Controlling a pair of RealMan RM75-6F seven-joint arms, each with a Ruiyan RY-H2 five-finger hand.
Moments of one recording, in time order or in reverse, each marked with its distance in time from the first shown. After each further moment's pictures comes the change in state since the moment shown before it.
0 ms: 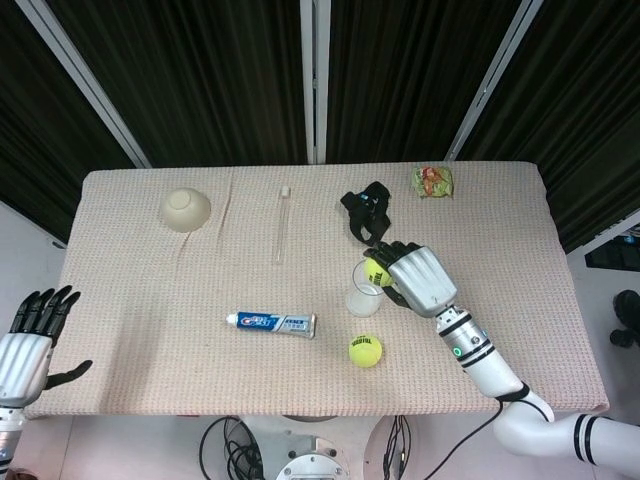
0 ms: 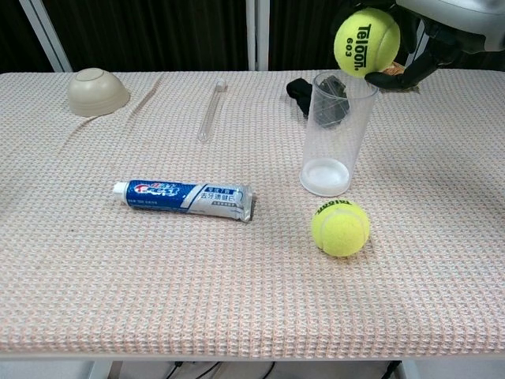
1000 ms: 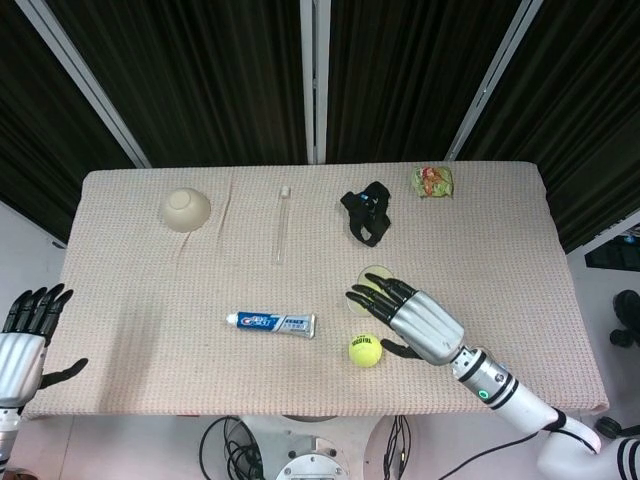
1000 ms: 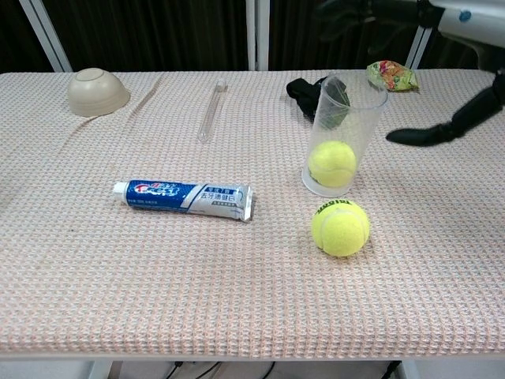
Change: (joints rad) left arm 0.008 0.003 -0.009 -0.005 -0.011 0.014 -0.001; right arm -0.028 0.177 -0.227 -0.083 -0.368 0.088 0.355
